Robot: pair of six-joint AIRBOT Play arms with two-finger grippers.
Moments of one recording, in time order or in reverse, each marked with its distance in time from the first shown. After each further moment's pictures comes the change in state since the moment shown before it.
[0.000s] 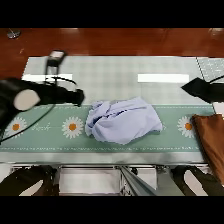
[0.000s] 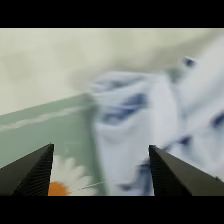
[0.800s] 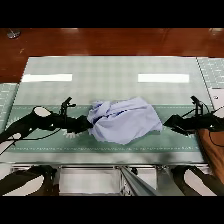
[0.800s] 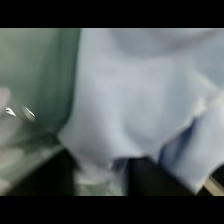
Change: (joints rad) left arm 0.270 -0.287 -0.497 -1.038 0.137 0.605; right arm -0.006 -0.180 -0.407 0.063 0.028 -0.119
